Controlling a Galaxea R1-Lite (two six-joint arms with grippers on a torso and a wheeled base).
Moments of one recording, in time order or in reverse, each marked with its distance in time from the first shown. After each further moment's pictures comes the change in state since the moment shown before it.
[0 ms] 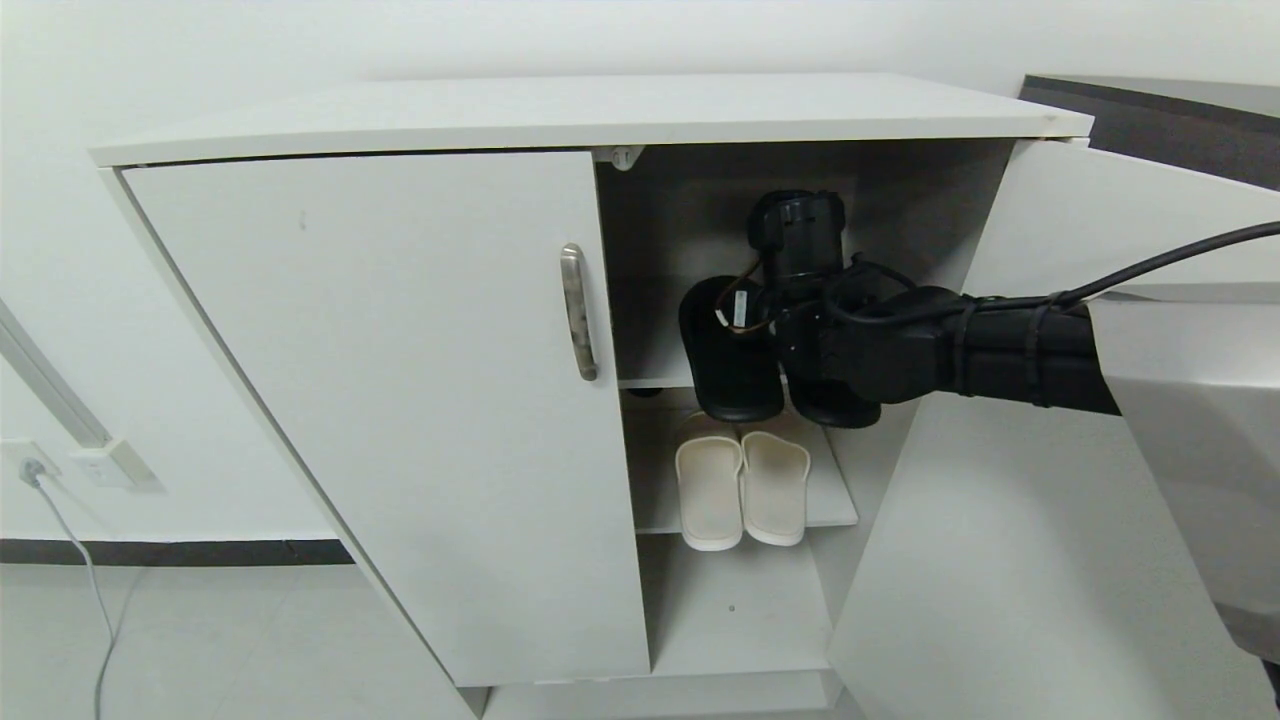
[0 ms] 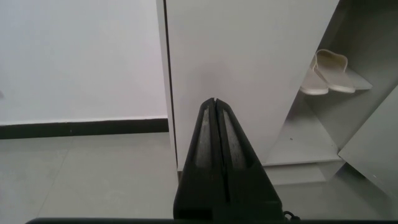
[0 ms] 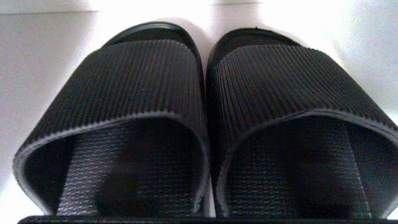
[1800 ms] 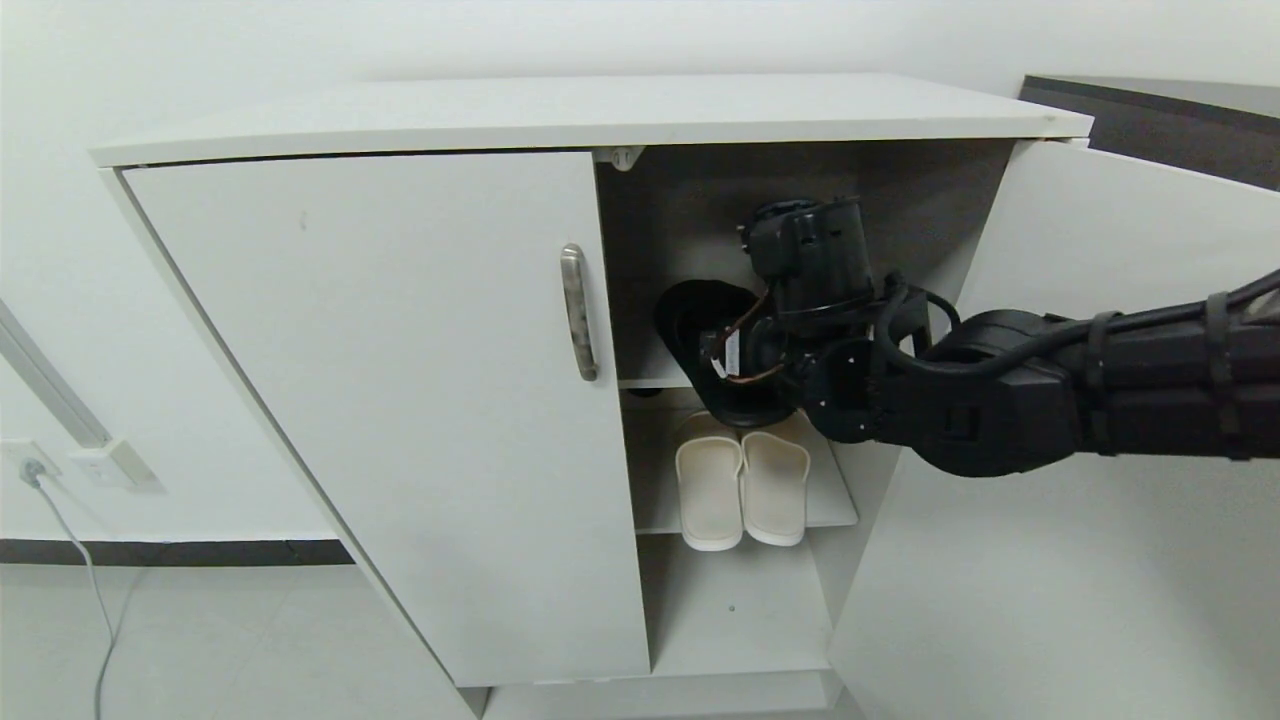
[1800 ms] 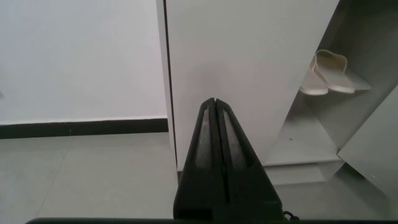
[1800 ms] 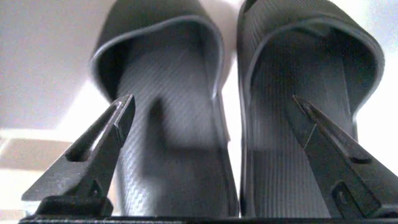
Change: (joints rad) left arm 0.000 0.000 0.000 0.000 0.000 -0.003; right arm 0.146 -0.256 0.414 -0.094 -0.018 0.006
